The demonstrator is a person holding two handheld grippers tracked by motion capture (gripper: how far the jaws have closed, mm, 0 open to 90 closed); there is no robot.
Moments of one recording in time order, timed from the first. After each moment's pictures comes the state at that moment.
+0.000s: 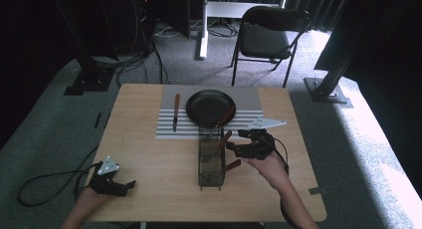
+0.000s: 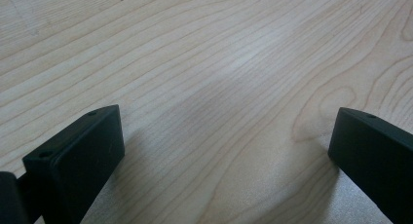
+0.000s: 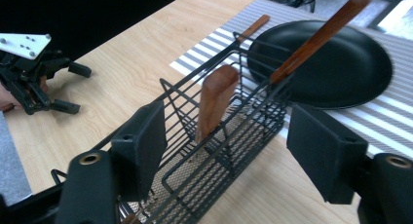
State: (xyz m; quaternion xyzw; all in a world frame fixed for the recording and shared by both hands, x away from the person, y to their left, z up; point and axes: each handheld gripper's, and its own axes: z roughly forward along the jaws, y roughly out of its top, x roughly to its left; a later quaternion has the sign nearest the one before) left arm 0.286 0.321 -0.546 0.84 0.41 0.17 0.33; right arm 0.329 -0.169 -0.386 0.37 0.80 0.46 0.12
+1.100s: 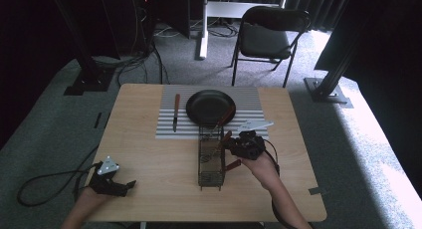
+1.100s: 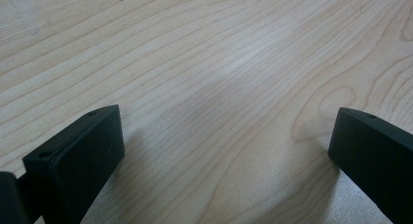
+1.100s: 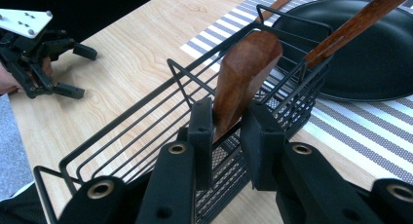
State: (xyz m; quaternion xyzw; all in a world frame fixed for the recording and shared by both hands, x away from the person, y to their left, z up) left arm 0.286 0.321 -0.547 0.84 0.41 0.17 0.33; right arm 0.339 -0.151 -0.408 0.36 0.82 0.44 0.09
